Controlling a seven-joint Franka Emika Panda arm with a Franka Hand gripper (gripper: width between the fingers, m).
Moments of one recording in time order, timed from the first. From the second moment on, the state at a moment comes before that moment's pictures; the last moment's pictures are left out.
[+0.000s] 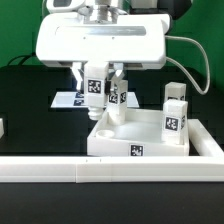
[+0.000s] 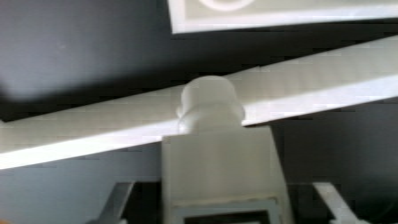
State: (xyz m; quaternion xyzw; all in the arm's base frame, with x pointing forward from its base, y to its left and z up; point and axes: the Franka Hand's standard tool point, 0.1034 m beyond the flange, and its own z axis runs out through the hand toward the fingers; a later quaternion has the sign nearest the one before) arm 0.581 -0.020 0.102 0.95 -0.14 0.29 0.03
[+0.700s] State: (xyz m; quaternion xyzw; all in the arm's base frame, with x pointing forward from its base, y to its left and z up) arm 0.568 -0.008 0.074 0.96 -0.13 0.27 0.03
